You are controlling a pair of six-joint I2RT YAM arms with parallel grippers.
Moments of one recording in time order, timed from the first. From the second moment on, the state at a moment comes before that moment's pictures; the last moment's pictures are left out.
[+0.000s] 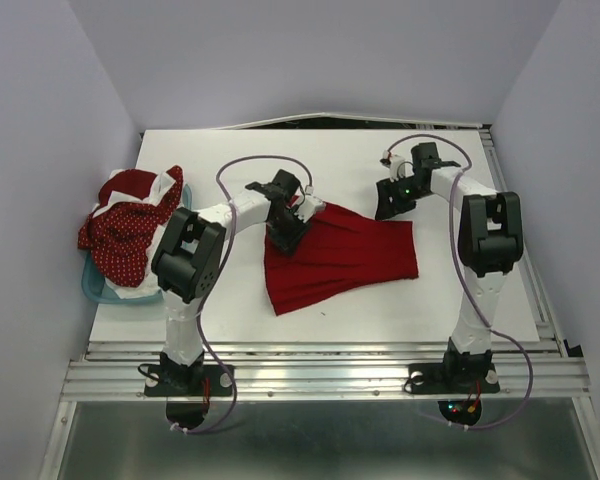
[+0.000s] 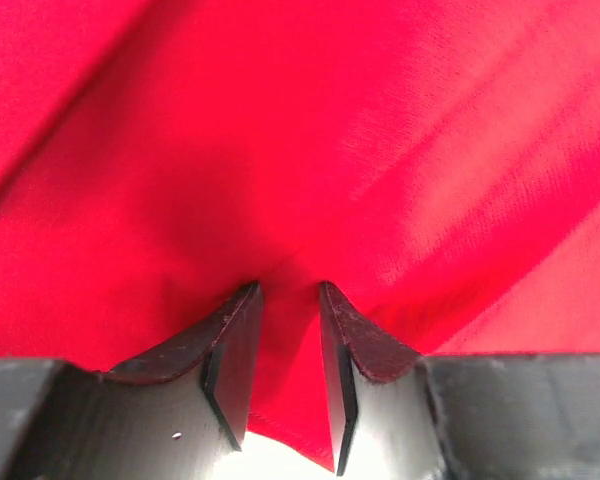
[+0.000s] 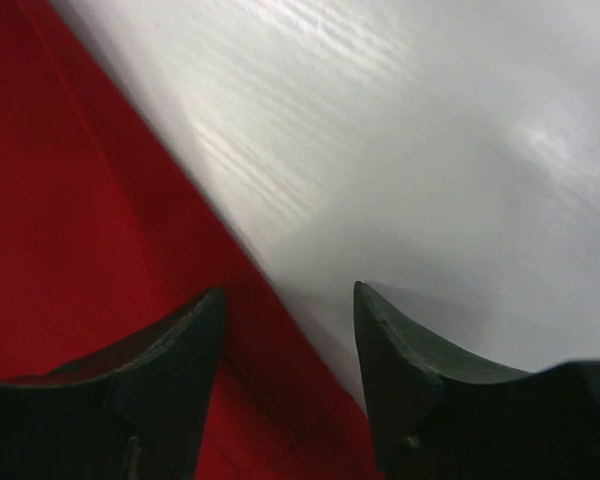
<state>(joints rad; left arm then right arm) -0.55 1.95 1.36 -0.68 0.26 0.27 0.09 2.12 1.60 -0.62 -0.55 -0.27</state>
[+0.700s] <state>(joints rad) -0.48 2.25 1.91 -0.62 0.12 0.38 0.12 1.82 1.02 -0.70 -0.88 -0.07</state>
